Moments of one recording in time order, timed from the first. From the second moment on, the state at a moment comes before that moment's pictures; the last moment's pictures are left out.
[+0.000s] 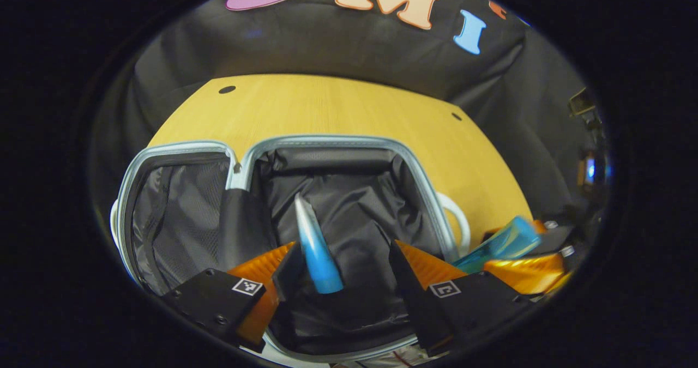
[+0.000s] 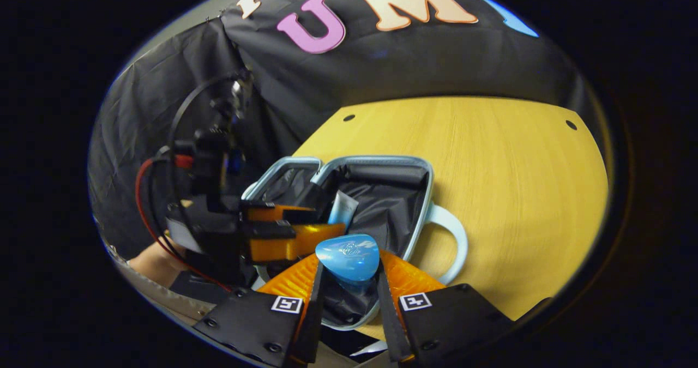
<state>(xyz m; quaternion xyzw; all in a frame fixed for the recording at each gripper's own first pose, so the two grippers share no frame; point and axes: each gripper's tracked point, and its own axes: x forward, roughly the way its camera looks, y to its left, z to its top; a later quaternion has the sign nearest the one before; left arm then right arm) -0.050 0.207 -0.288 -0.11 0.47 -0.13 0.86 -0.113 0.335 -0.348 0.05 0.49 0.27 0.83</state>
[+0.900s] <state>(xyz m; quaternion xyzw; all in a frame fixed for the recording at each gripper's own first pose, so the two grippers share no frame) -0.041 0.484 -0.271 -0.12 0.41 0.07 0.90 -0.051 0.384 -0.360 0.04 0.44 0.20 0.88</state>
